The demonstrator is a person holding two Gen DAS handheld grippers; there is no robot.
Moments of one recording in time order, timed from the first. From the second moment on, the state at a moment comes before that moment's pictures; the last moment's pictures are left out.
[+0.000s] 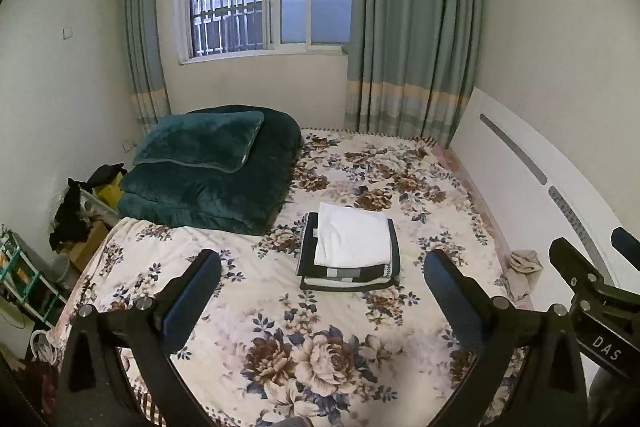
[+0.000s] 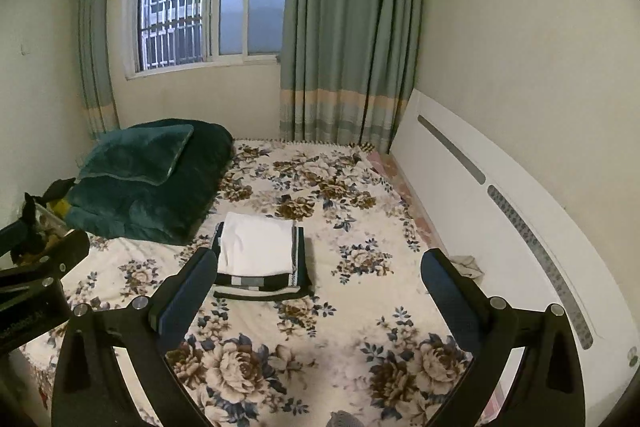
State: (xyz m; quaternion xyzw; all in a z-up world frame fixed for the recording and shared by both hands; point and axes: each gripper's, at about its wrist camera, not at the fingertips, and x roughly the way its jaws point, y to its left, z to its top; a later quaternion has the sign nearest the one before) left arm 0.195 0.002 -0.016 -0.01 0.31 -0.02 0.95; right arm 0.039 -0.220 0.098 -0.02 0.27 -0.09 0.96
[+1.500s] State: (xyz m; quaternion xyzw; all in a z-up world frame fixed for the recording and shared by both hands) left arm 0.165 0.006 0.000 -0.01 0.30 -0.01 0.96; right arm 0.029 -0.222 0.101 -0.02 0.27 -0.07 0.96
